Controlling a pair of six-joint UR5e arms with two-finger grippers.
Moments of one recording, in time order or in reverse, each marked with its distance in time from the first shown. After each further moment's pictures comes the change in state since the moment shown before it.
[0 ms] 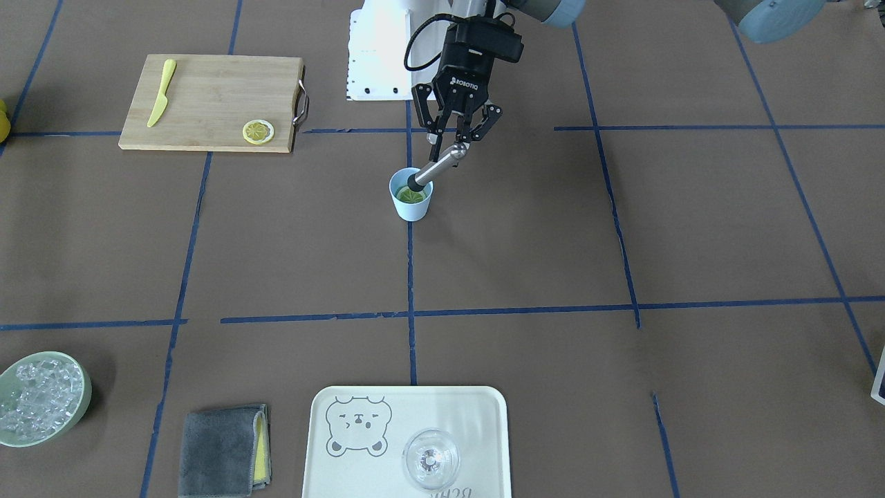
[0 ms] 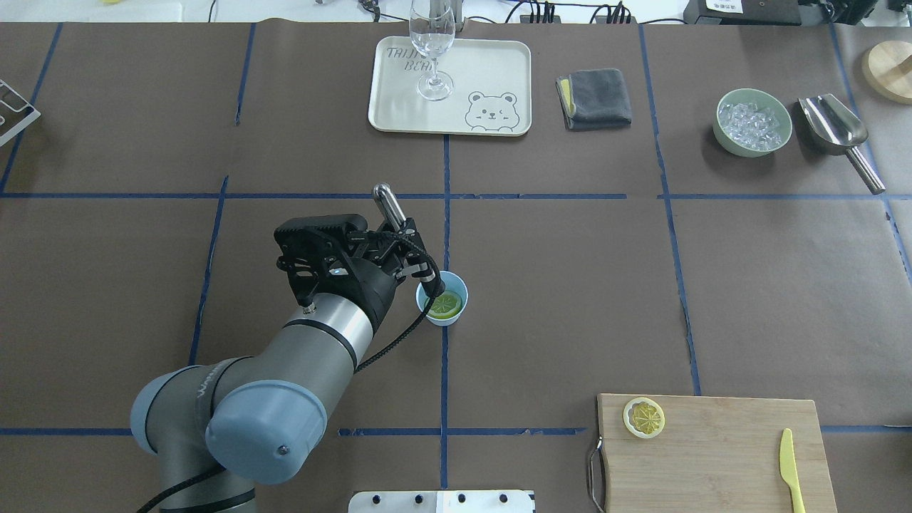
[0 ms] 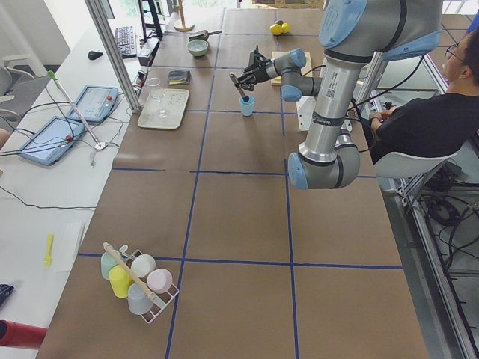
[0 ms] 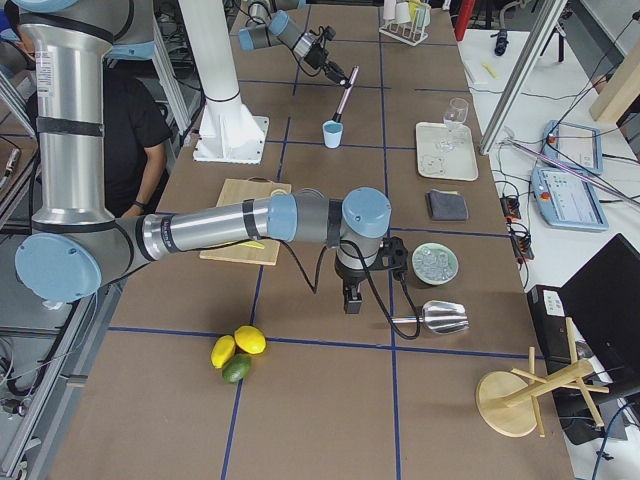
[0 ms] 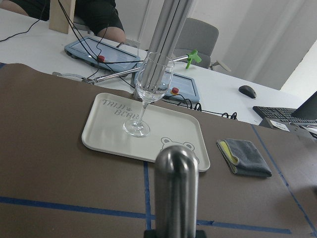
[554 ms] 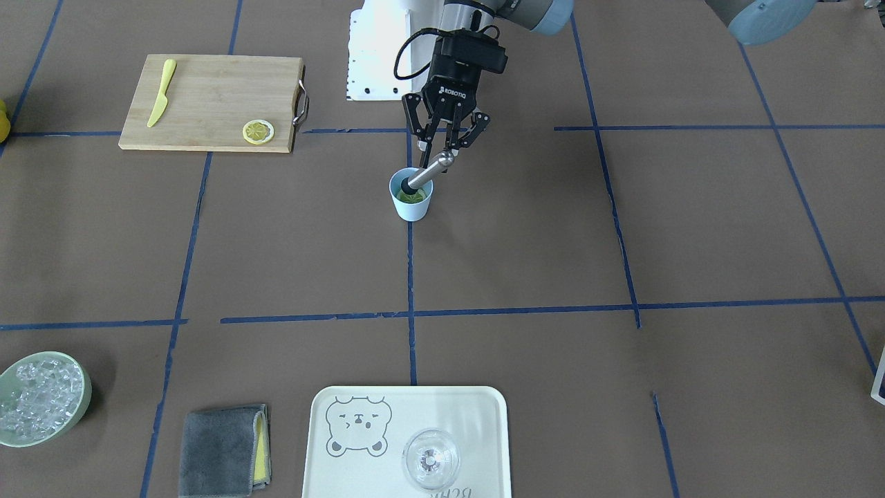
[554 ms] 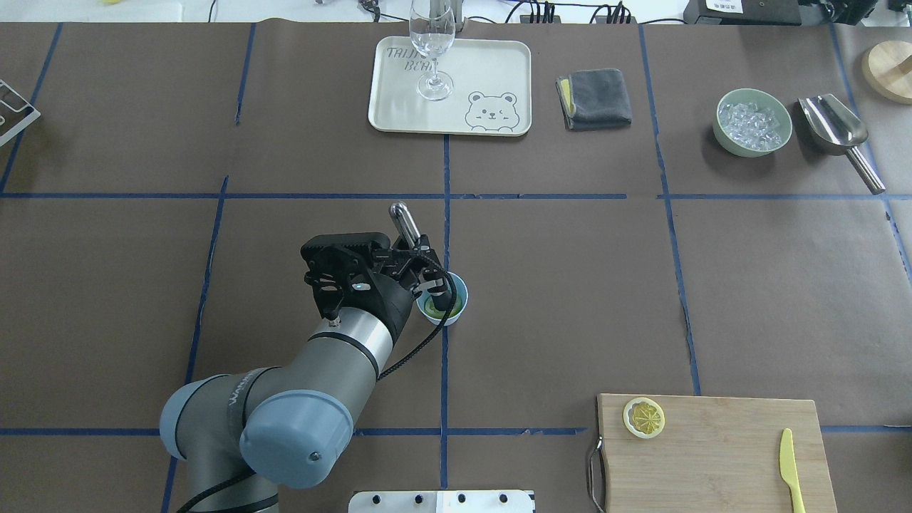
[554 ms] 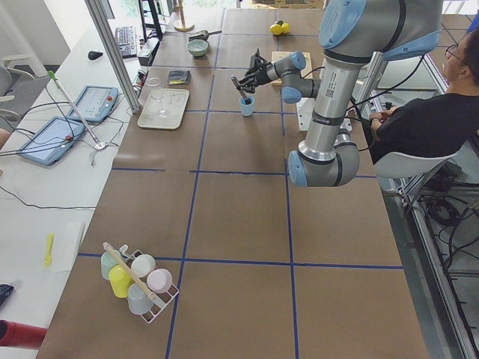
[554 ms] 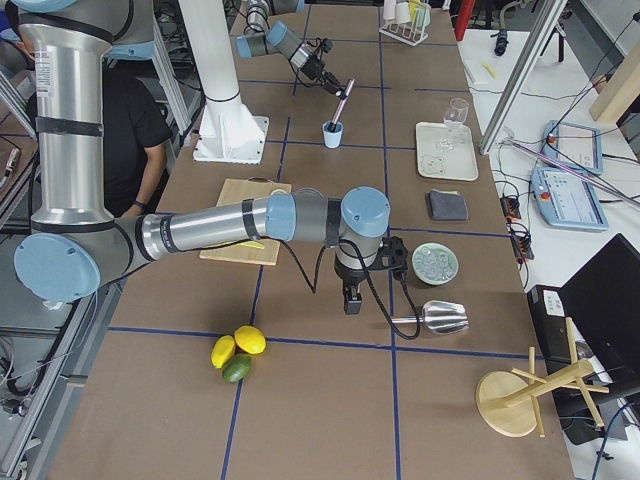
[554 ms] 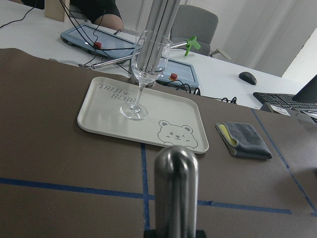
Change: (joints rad) left arm 0.012 -0.026 0.084 -0.044 0.001 -0.003; right arm 0.007 -0.001 0.005 0.000 -0.002 -0.003
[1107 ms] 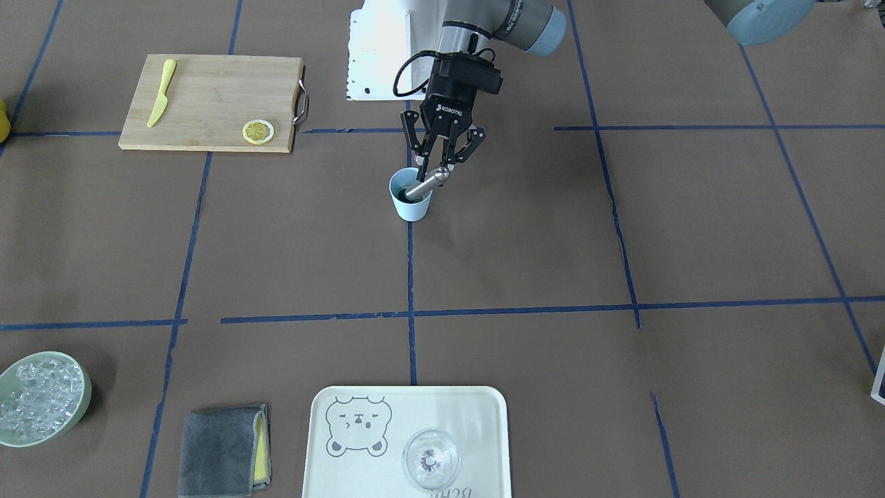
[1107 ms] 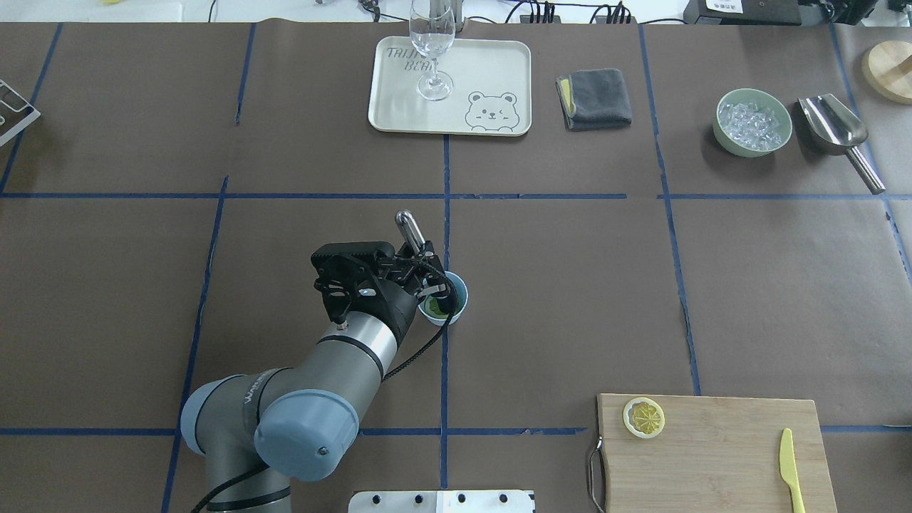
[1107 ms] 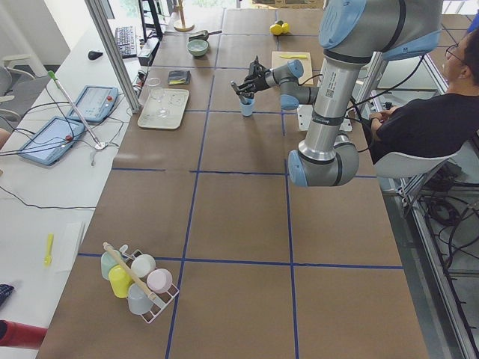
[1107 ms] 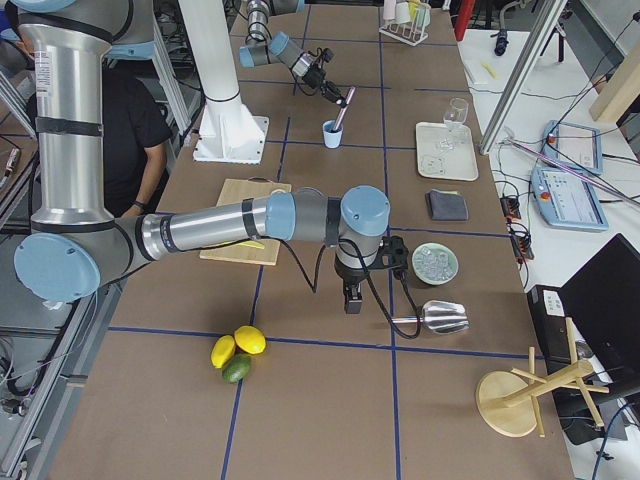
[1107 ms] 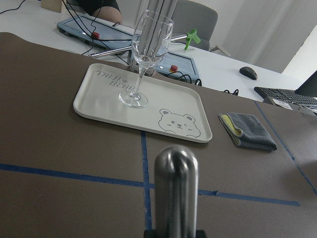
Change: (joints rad) left arm 0.001 -0.001 0.061 -0.090 -0.001 0.009; right arm 0.004 0.001 0.002 0.000 0.000 0.000
